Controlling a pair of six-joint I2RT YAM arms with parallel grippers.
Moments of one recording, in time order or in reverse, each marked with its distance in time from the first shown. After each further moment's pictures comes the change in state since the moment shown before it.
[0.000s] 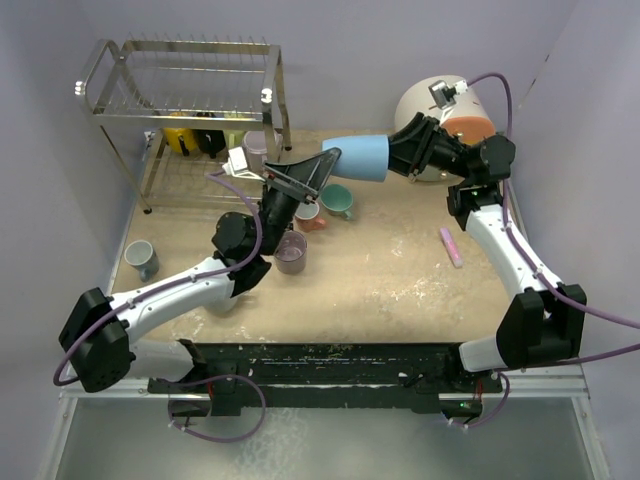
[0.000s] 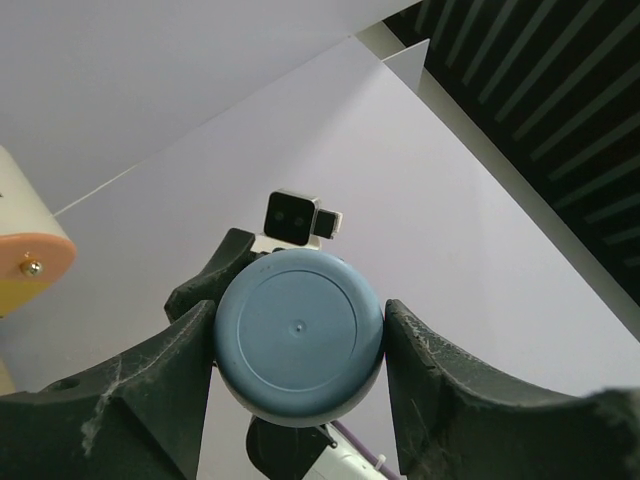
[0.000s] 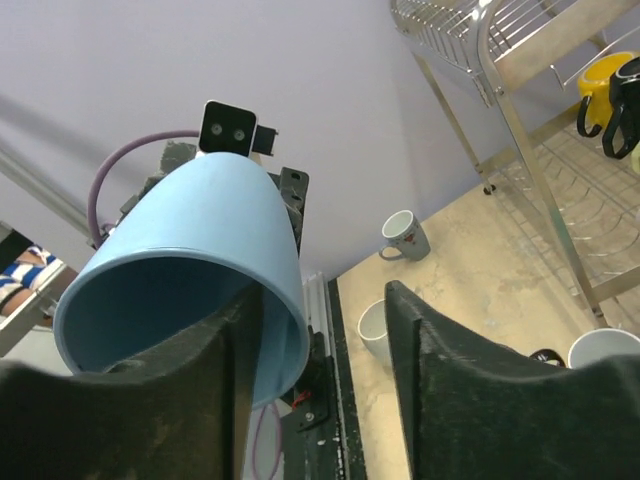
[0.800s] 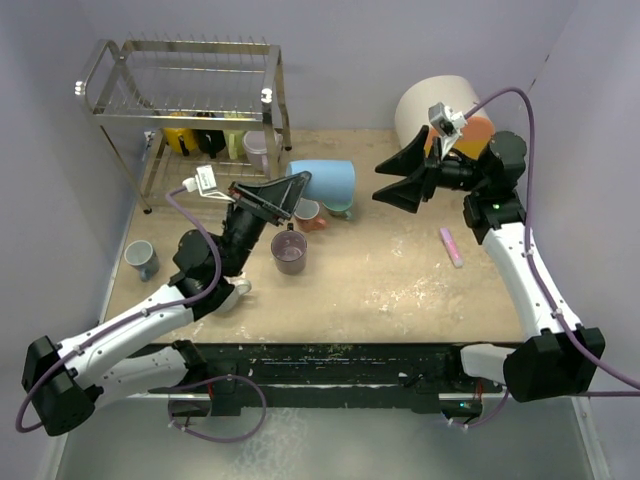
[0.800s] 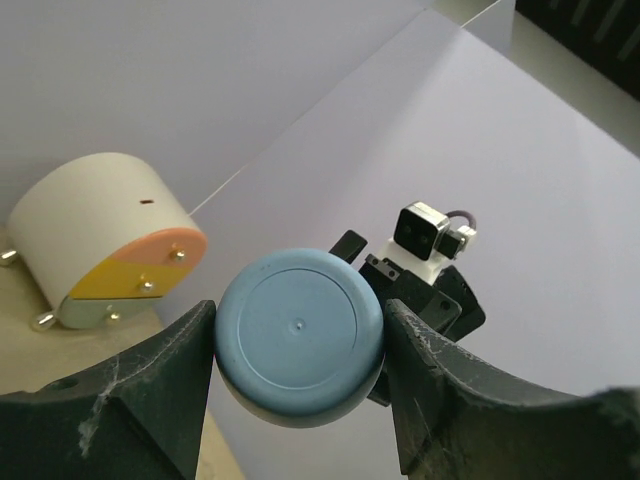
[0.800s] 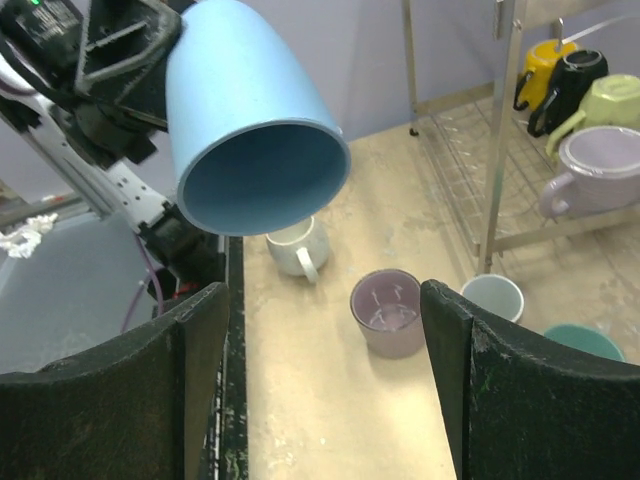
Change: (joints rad) left arm 0.031 -0.320 -0.160 -0.262 -0.013 0.203; right arm -0.029 -0.173 0.000 -0.522 -0.176 -0.718
